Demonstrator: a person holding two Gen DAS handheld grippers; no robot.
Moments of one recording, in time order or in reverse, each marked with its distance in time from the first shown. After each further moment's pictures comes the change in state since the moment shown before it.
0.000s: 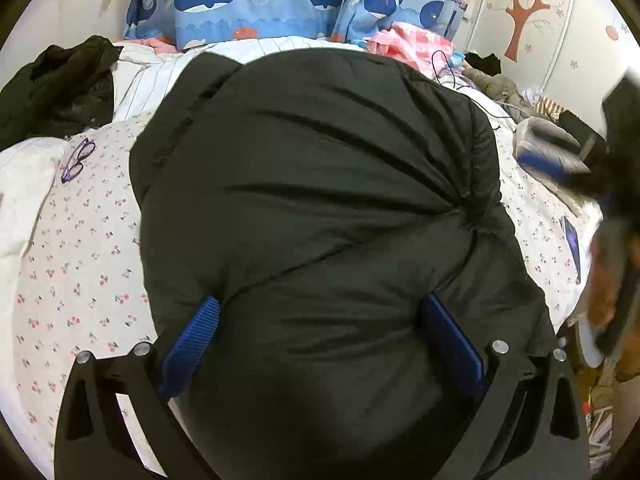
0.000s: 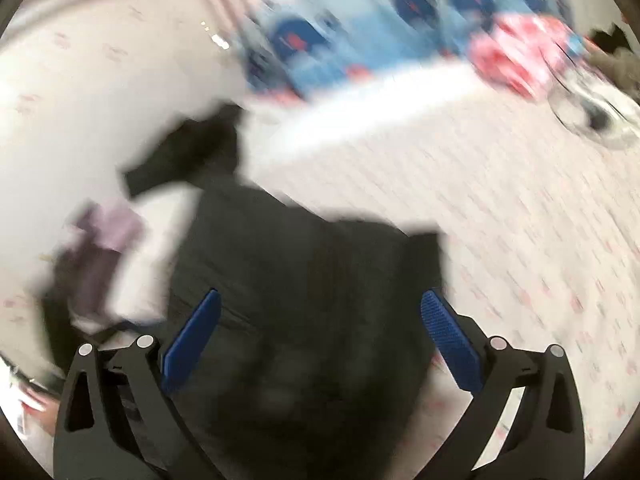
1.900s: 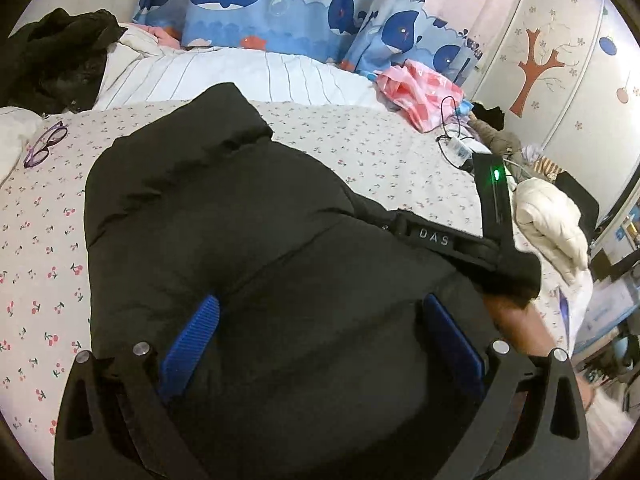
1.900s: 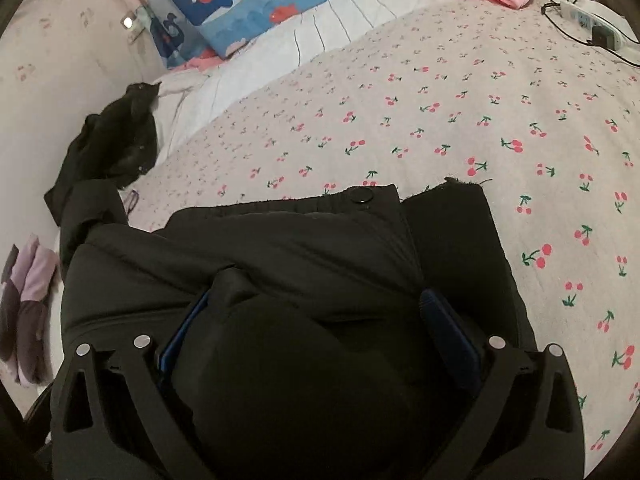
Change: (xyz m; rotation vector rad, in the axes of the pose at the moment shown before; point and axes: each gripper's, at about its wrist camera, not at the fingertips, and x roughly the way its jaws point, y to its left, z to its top) left arm 0.055 0.010 0.035 -0.144 -0.108 -0.100; right arm 0.166 -0.119 -0.024 0.226 0.237 -0.249
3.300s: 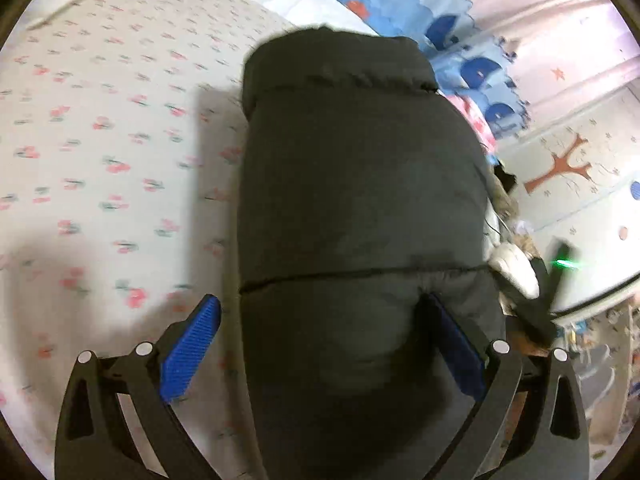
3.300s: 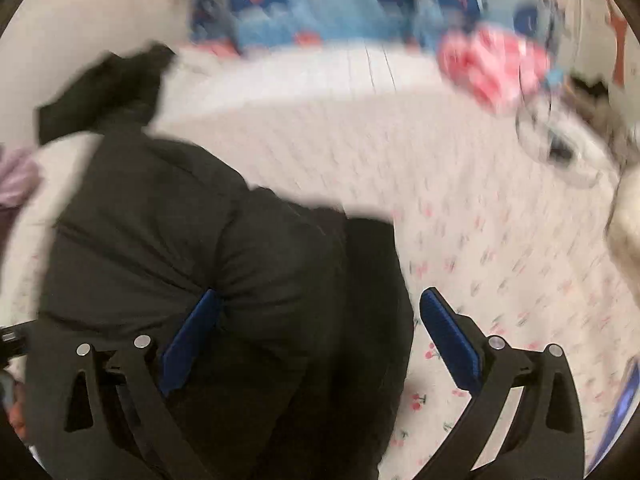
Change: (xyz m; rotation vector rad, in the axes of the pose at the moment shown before) left arm -0.045 0.106 -0.055 -0.463 0.128 -0.170; right arm -0.058 0.027 -0.034 -0.196 -0.017 -0.235
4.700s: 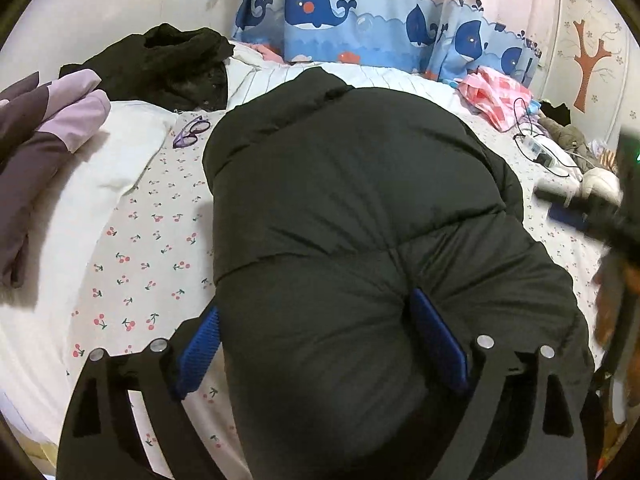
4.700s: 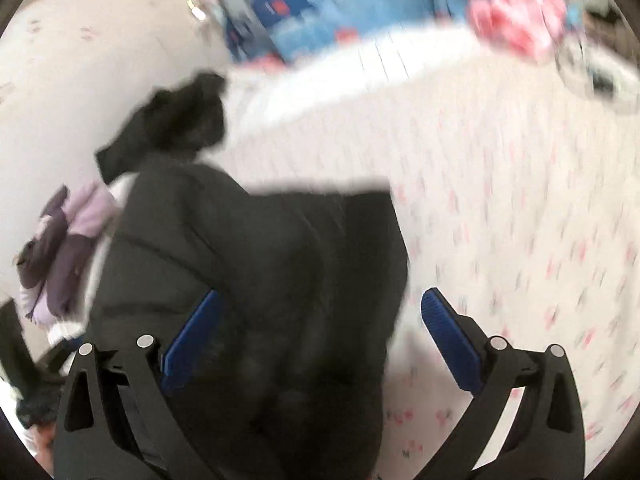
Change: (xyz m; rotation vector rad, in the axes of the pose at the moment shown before) left arm -0.070 -0.048 -0.039 0.433 -0.252 0.493; right arm -0.082 0.076 -0.013 0.022 -0.203 0.307
